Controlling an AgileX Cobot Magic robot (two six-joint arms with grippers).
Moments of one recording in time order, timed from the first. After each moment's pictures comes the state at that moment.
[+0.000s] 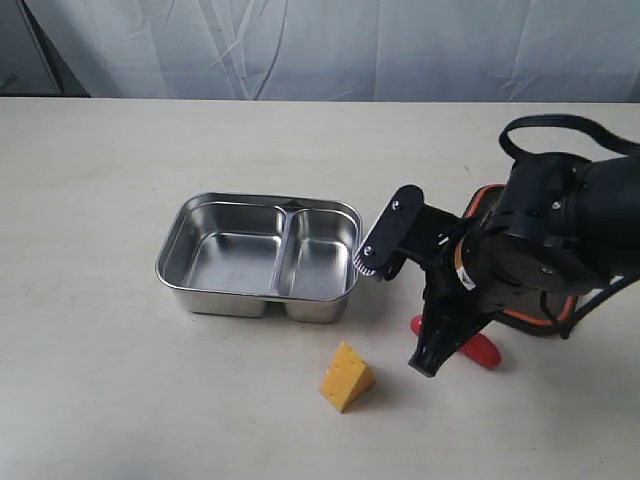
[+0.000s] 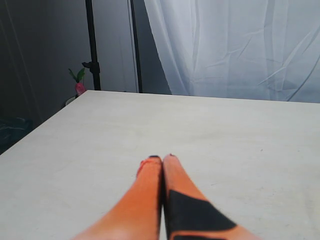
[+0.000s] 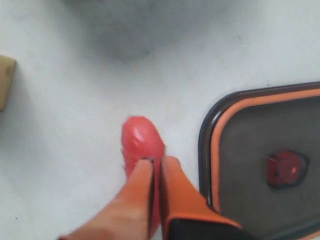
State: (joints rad) left arm 0.34 0.01 0.00 0.00 0.19 0.00; right arm 0.71 1.59 -0.77 -0.44 0.54 0.02
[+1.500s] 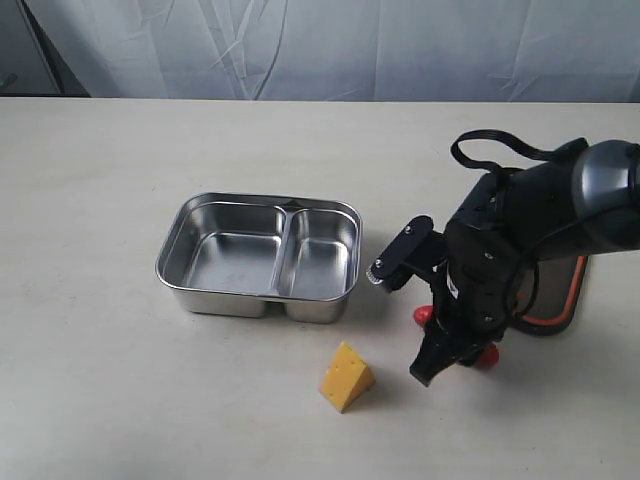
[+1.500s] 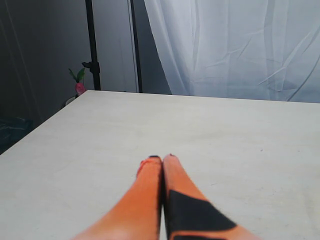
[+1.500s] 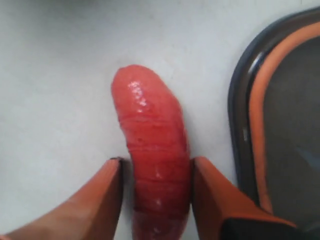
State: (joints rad) left arm 0.34 0.01 0.00 0.00 0.19 0.00; right arm 0.63 1.81 -0.83 -0.33 0.62 0.05
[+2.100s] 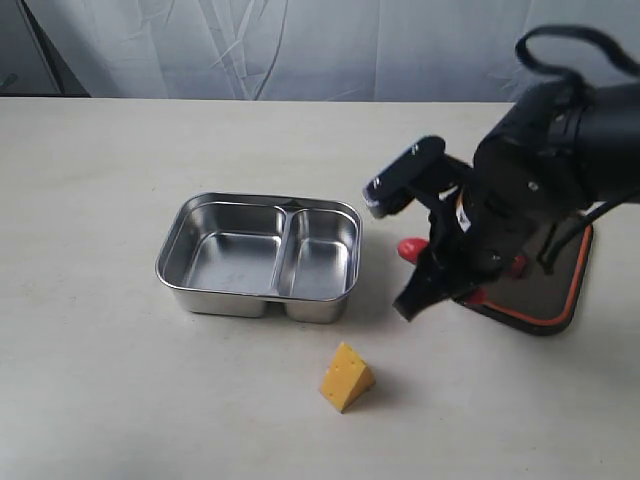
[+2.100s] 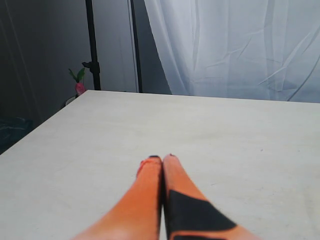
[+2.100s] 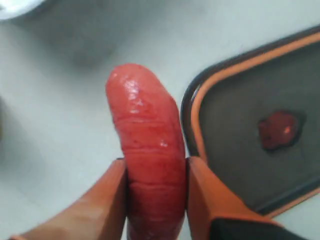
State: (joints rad) left arm 0.34 0.01 0.00 0.00 0.19 0.00; right arm 0.65 1.60 -0.92 -0.28 0.73 0.06
